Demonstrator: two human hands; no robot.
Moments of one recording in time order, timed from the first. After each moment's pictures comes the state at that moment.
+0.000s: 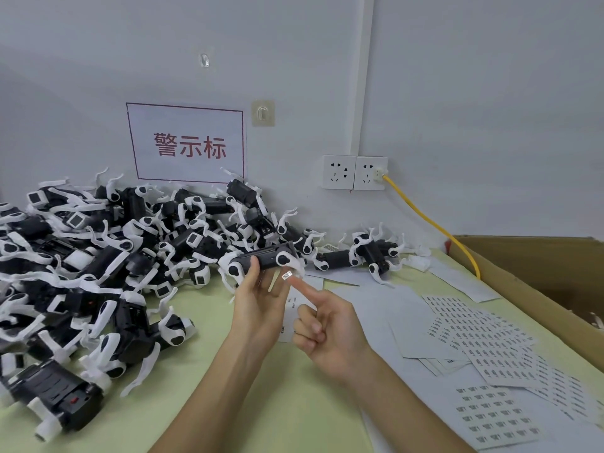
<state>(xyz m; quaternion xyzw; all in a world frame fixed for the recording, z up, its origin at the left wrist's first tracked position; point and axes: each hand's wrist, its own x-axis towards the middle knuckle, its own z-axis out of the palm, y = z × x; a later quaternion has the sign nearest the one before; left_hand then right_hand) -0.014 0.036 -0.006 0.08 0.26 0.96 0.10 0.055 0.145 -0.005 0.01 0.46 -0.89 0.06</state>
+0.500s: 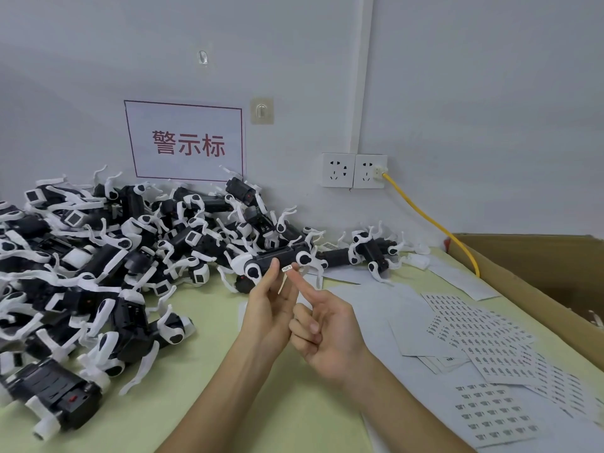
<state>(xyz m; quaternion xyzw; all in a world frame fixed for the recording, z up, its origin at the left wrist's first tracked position) -0.002 0.045 -0.005 0.03 0.28 0.94 0.17 0.057 0.139 -0.007 -0.01 0.40 -0.91 0.07</state>
